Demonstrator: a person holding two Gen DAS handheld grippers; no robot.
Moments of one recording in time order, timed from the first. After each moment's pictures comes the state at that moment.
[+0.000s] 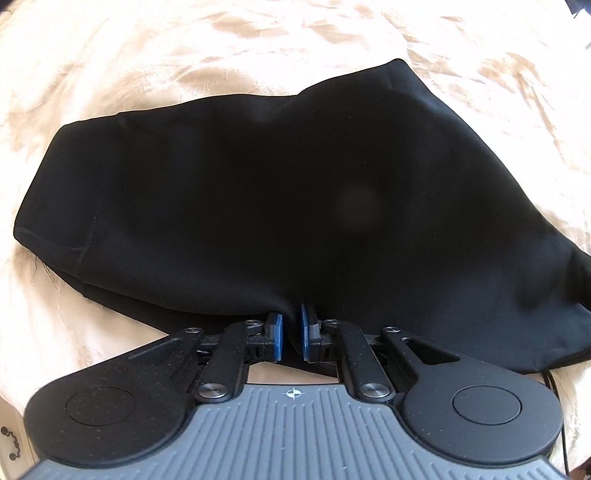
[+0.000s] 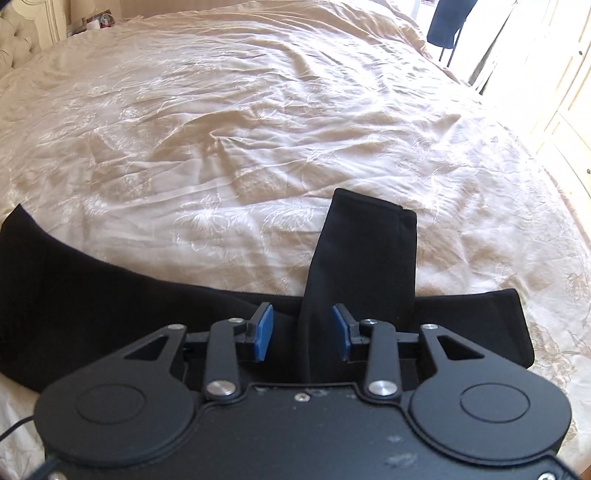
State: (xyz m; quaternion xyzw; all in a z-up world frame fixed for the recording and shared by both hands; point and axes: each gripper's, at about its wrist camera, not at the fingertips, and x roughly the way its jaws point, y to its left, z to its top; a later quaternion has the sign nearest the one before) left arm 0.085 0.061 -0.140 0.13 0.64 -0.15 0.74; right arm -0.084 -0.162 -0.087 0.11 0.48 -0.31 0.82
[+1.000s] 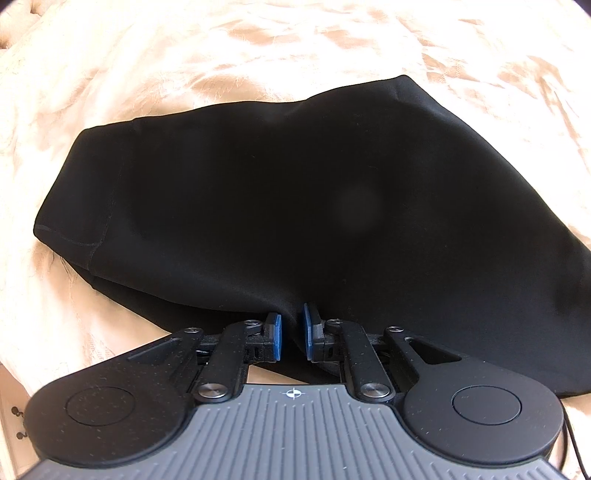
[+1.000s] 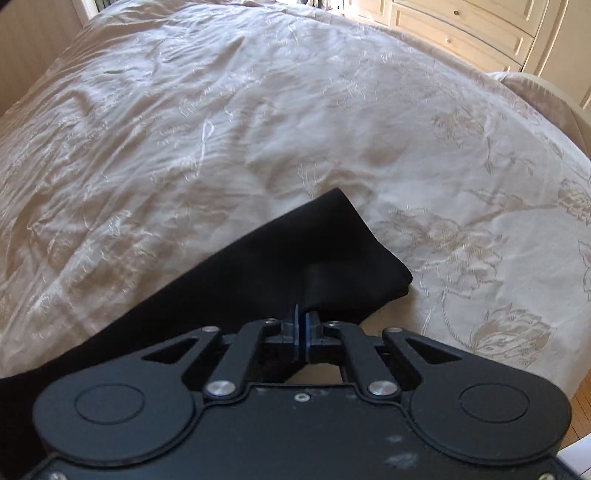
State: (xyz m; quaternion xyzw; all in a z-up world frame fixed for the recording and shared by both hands) left arm 0.062 0.039 -0.126 0.15 0.63 -0.08 0.76; right arm -0.223 -0.298 -0.143 0.34 0.45 -0.45 0.69
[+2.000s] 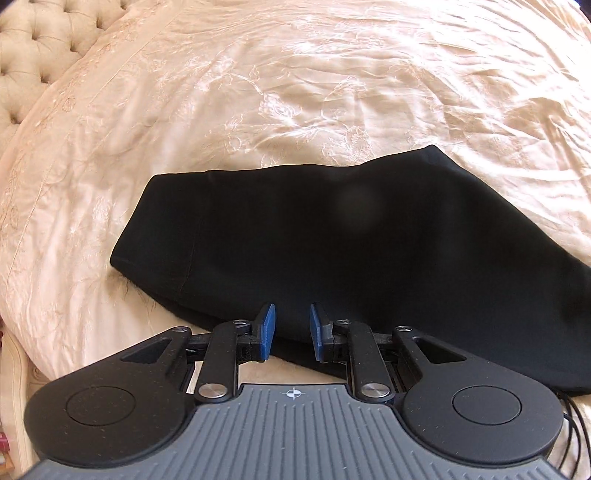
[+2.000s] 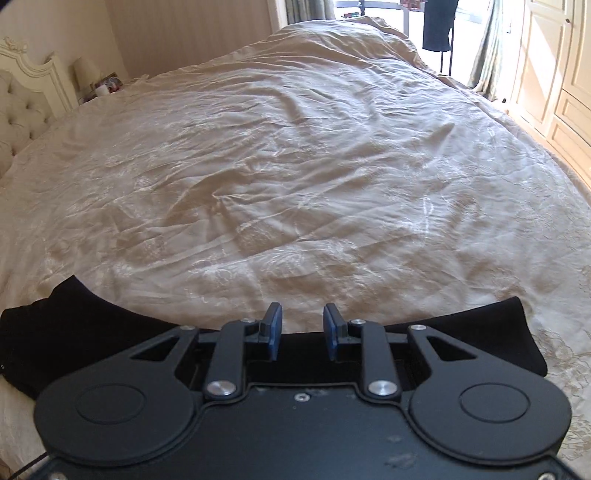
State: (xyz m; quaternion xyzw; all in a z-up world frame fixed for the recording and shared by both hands) left arm 0.059 0.058 -0.079 0.19 0.56 -0.07 0.80; right arm -0.123 -0.190 -0.045 0.20 0.41 -0.22 0.86
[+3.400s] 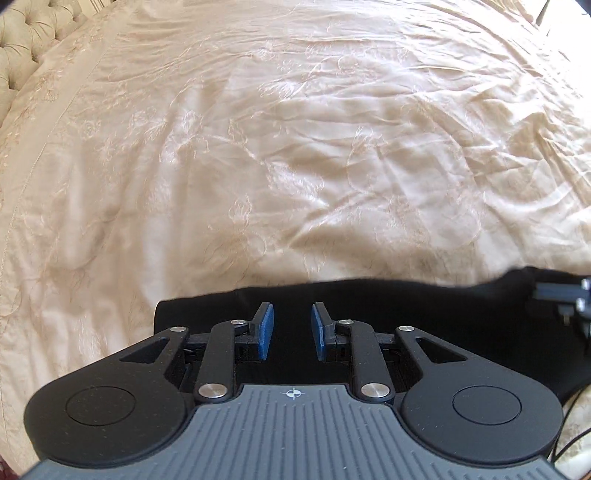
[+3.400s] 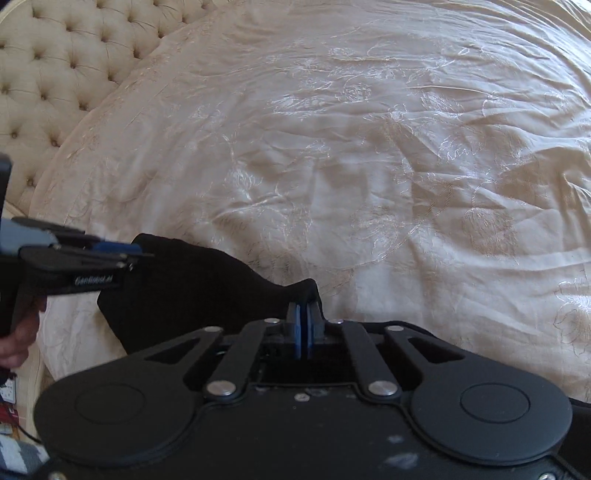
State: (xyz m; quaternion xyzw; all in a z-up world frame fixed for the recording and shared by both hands) left arm 0.193 0.105 -0.077 0.22 0.54 -0.22 0.78; right arm 0.086 -0.004 -0.063 0.18 0.49 0.04 0.85
